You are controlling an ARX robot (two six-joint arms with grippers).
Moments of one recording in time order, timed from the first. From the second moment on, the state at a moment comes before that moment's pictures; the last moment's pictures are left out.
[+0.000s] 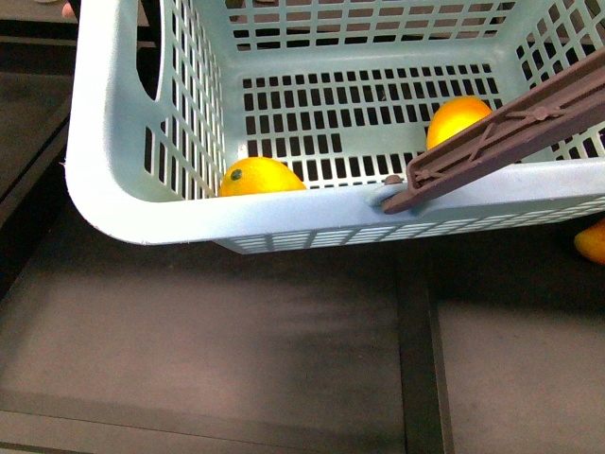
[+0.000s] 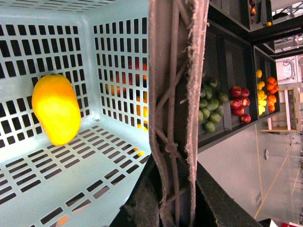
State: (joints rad) left arm -0.62 1.74 1.63 -0.46 0.42 -0.80; right arm -0.01 0.42 0.04 0.38 0.00 0.00
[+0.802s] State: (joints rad) left arm -0.62 1.74 1.63 -0.46 0.42 -0.80; right arm 0.00 0.03 0.02 0.01 0.00 0.00
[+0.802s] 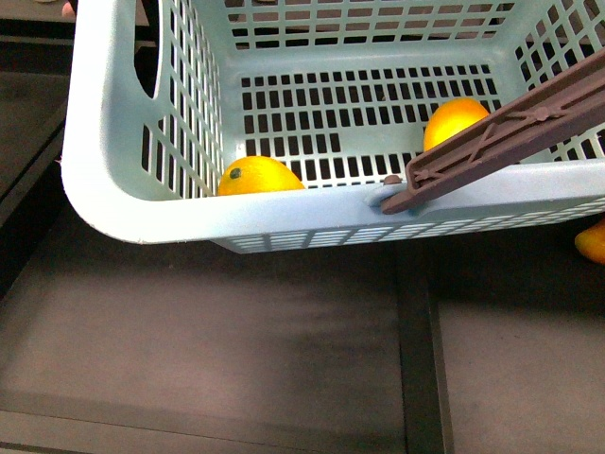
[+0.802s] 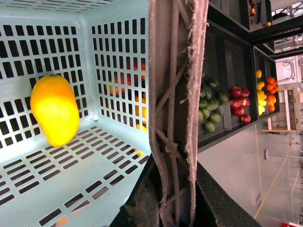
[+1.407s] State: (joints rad) left arm -0.61 1.74 1.63 -0.46 0.43 -0.80; right arm 0.00 0.01 0.02 0.00 0.00 0.00
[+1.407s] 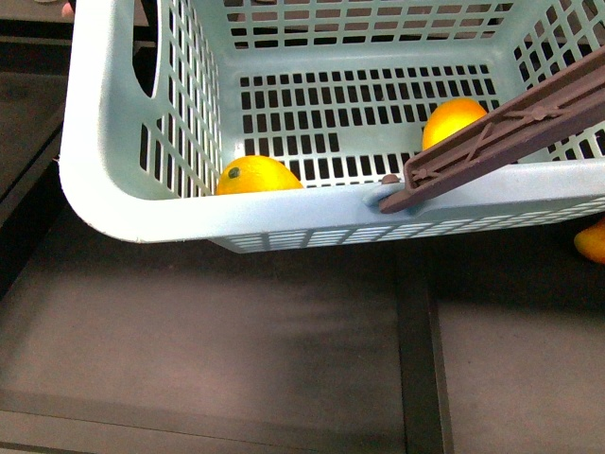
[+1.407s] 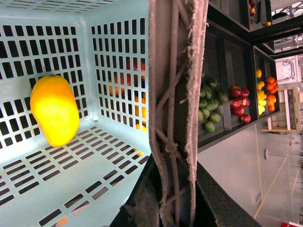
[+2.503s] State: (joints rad) left arm -0.24 1.98 1.48 0.00 0.03 -1.16; right arm 0.00 0.00 0.02 0.00 0.00 0.00
